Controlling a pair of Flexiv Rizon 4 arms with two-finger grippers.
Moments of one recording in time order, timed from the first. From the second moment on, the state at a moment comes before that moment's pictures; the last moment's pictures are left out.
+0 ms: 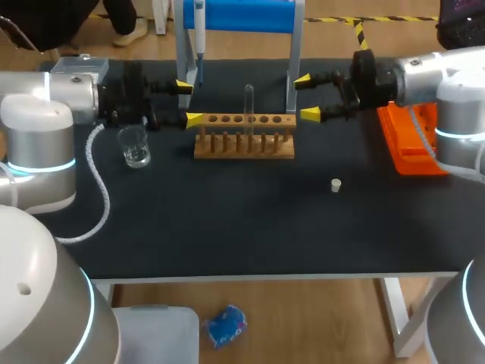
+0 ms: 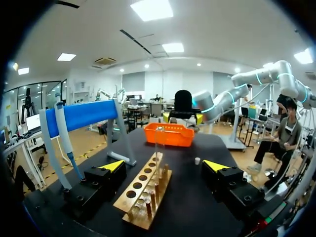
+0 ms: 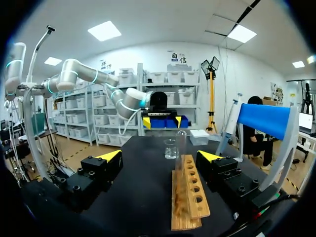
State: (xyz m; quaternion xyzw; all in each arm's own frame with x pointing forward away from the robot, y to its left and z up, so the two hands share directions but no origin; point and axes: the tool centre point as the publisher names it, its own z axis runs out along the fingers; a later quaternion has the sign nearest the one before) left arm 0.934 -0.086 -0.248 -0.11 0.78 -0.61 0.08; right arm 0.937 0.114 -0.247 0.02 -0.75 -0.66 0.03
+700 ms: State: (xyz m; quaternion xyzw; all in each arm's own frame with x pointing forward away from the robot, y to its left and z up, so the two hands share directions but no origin) left arm 0.933 -0.103 -0.254 -0.11 0.77 -0.63 0.06; right arm 0.946 0.147 -0.263 0.03 -0.74 -0.67 0.04
